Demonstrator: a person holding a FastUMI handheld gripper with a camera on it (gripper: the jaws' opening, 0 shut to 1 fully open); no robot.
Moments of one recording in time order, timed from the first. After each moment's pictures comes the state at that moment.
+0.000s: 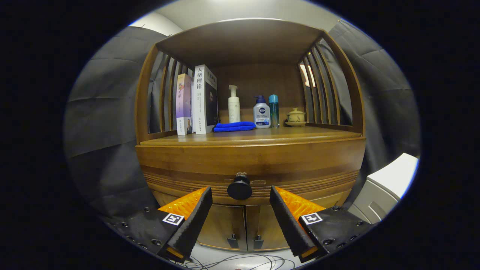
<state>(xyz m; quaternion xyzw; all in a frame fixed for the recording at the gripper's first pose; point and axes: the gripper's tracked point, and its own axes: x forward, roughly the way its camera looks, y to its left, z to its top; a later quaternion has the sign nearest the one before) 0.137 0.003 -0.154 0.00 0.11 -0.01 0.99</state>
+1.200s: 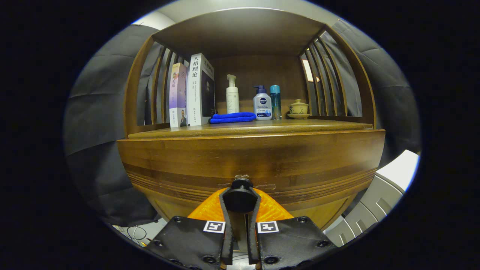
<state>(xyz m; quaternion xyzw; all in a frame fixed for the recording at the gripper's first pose) 0.155 0.001 -0.176 -0.01 0.12 -0.02 0.99</state>
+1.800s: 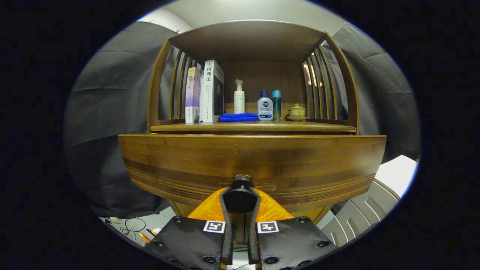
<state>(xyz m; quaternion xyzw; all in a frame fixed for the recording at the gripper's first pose) 0.085 0.004 -0.172 -0.03 0.12 0.00 0.99</state>
